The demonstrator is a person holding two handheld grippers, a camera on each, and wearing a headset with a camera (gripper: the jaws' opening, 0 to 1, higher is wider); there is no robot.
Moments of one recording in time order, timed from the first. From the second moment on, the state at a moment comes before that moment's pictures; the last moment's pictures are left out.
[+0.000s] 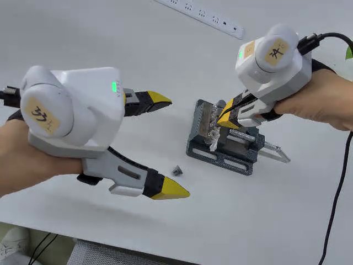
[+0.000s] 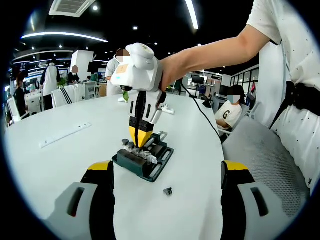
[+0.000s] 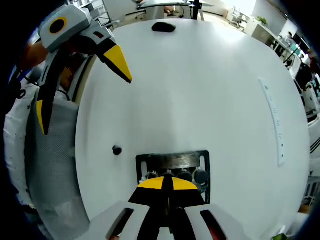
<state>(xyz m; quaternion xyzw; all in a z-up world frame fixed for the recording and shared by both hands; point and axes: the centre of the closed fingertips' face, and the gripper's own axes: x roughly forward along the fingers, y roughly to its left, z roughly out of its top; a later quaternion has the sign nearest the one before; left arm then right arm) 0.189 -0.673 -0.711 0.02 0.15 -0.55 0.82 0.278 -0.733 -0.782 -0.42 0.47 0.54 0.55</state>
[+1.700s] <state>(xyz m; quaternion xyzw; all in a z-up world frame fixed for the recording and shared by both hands) 0.184 -0.675 -0.704 0.03 0.16 -0.55 0.82 0.281 -0.735 -0.783 -0.36 0.43 0.53 0.63</state>
